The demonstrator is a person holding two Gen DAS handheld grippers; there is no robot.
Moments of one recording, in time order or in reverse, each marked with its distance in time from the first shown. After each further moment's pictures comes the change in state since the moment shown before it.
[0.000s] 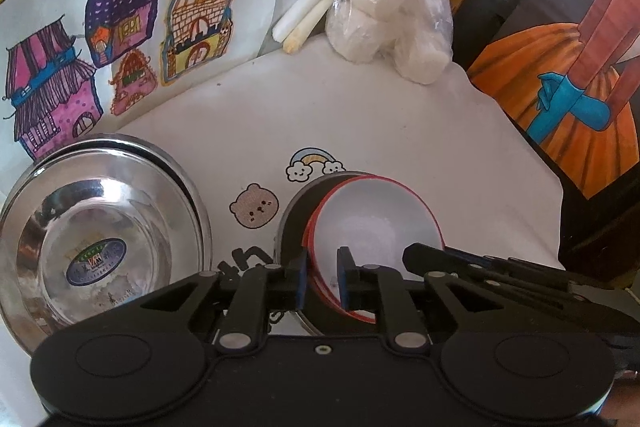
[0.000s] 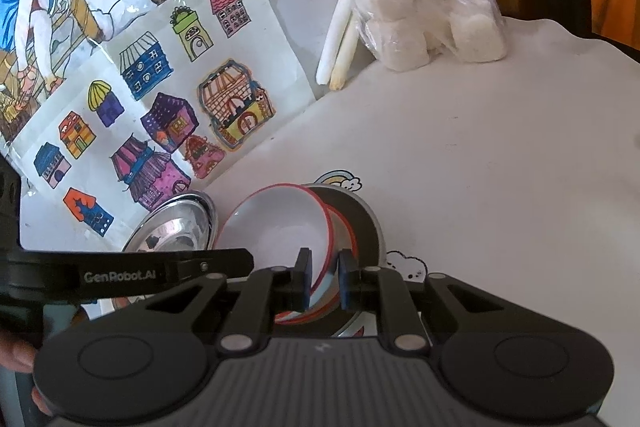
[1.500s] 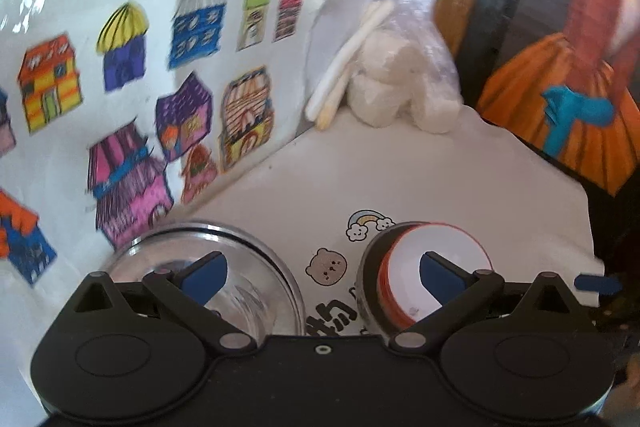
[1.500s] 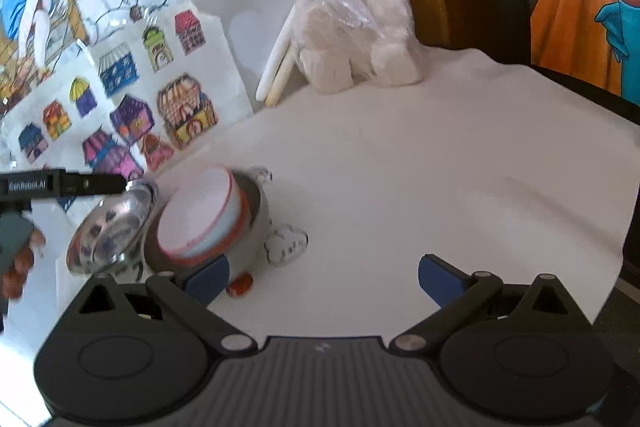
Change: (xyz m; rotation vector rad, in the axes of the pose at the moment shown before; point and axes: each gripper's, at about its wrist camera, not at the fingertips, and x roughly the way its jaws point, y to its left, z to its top) left arm -0.046 0.020 -0.011 0.204 -0.231 0.095; right arm -0.067 -0.048 -0.044 -0.064 -0.089 -0.132
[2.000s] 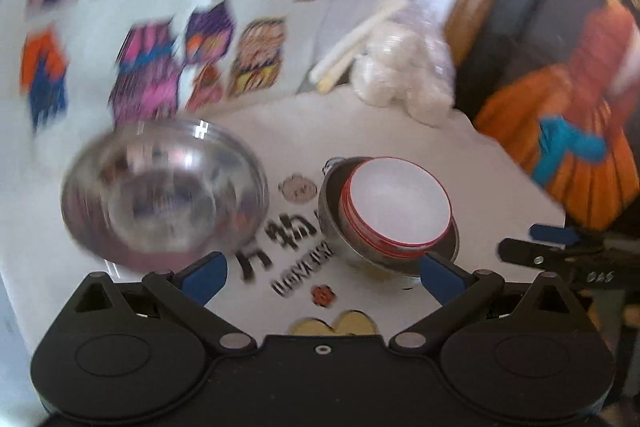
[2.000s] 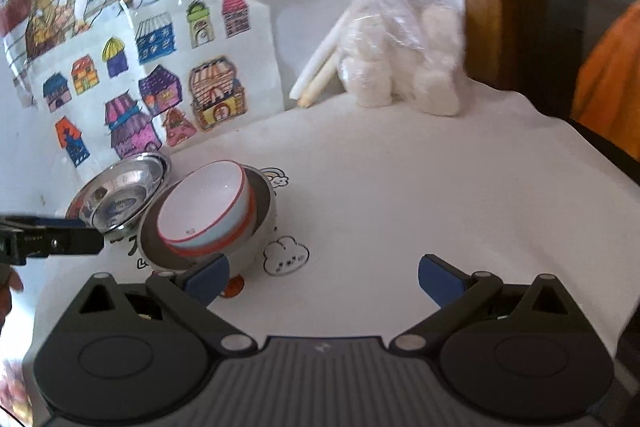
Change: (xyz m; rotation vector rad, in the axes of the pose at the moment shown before) left arm -0.023 -0.024 -0.078 -0.280 -0.031 -0.011; right arm 0.016 0.006 0.025 -0.236 0.003 0.054
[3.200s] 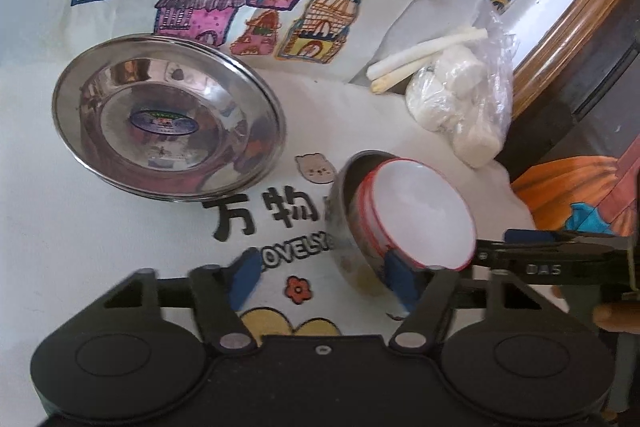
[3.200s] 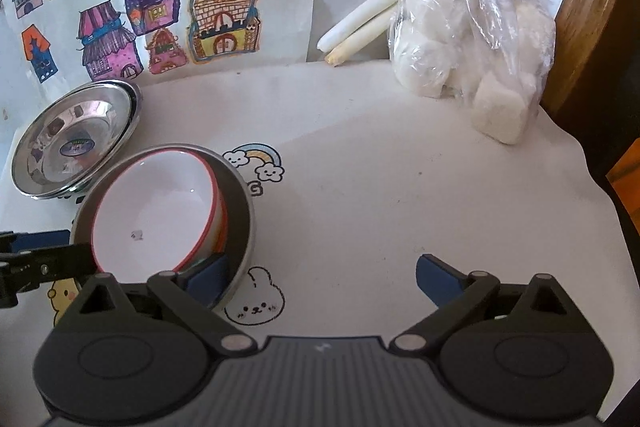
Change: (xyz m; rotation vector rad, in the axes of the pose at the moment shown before) left arm 0.034 -0.005 -0.018 -0.313 -0.049 0.047; right arm 0.087 0.018 0.061 -0.257 0.247 -0.057
